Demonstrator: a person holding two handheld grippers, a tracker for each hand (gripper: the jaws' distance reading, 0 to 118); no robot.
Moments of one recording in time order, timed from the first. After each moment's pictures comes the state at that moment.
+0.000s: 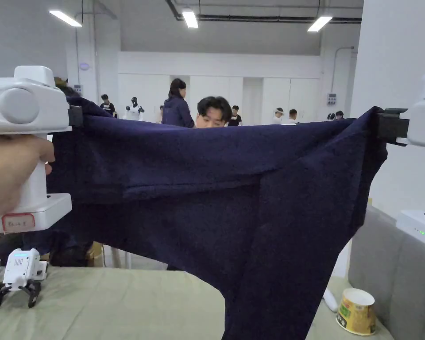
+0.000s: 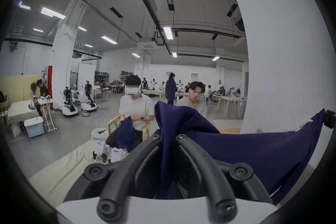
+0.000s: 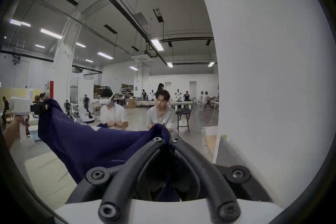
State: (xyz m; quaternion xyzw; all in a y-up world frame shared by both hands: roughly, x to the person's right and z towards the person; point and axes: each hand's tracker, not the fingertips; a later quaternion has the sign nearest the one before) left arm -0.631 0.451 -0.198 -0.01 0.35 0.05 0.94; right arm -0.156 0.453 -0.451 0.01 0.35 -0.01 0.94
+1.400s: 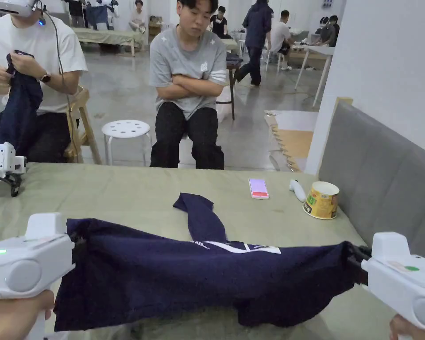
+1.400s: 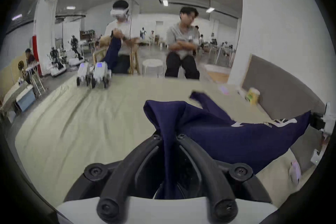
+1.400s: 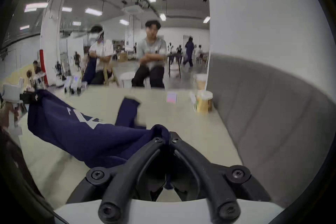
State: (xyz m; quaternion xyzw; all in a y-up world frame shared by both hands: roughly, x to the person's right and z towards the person) left arm -0.540 0.038 -0.123 -0.24 0.28 0.14 0.92; right arm -0.054 0.032 -0.398 -0.22 0.31 0.10 0.92
